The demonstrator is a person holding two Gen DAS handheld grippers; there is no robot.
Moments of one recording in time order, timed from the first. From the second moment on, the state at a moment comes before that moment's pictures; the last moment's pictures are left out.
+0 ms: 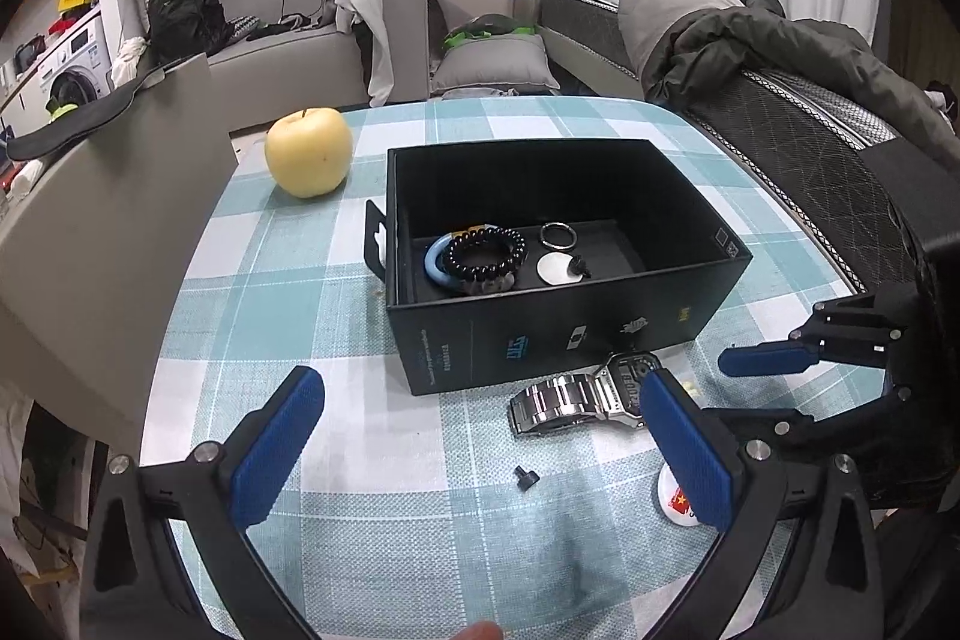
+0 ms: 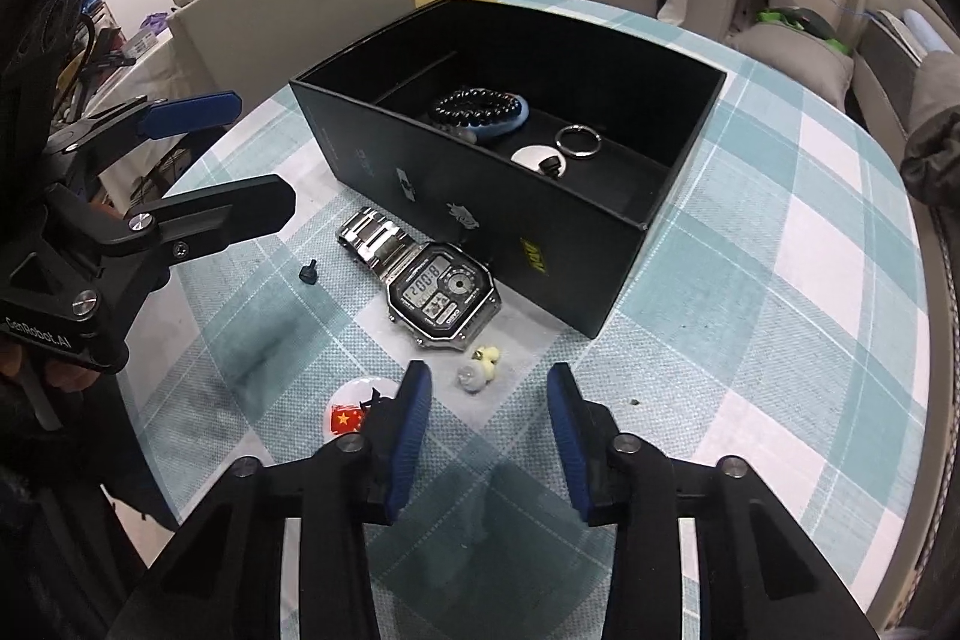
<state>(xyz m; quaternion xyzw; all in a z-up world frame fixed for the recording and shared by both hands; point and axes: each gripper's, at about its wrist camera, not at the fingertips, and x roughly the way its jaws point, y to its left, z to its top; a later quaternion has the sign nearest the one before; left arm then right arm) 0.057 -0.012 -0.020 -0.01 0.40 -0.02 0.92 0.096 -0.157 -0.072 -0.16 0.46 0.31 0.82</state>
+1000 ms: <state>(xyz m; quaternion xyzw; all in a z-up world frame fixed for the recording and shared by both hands) 0.061 -0.018 -0.028 -0.02 0.42 -0.03 0.91 0.097 -0.148 -0.078 -0.18 0.45 0.30 0.82</state>
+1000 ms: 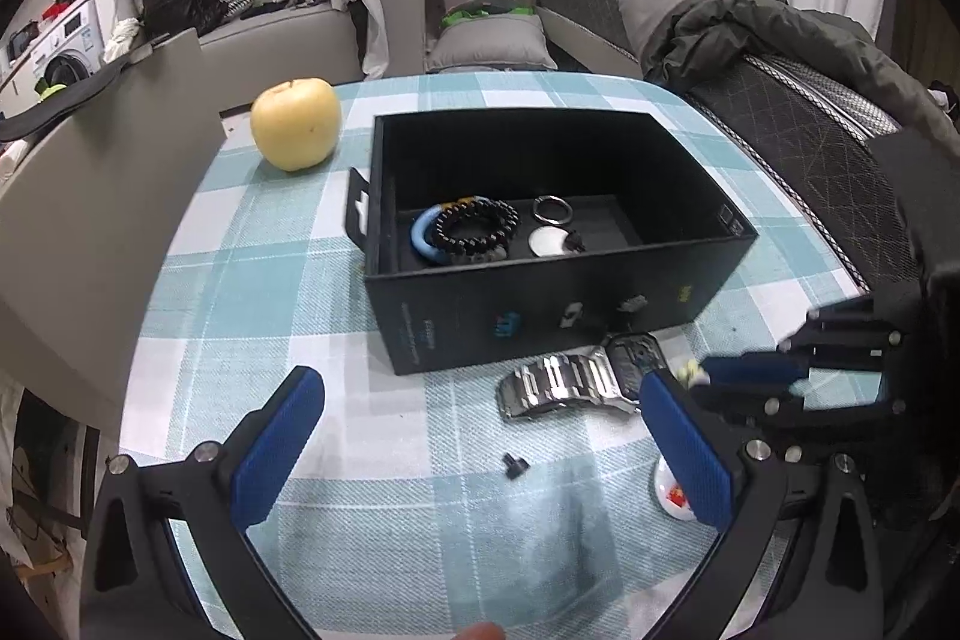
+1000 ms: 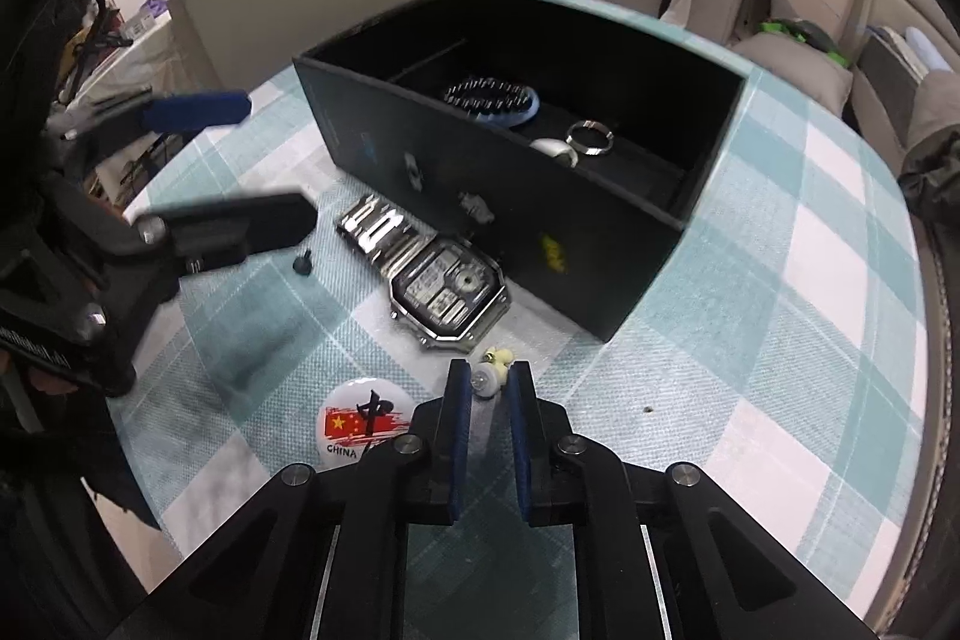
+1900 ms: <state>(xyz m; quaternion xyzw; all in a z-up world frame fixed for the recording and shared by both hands) 0.087 -0.074 -0.058 -0.04 0.50 -0.05 0.86 0.096 -0.194 -0.019 -0.10 0.38 0.31 0.87</state>
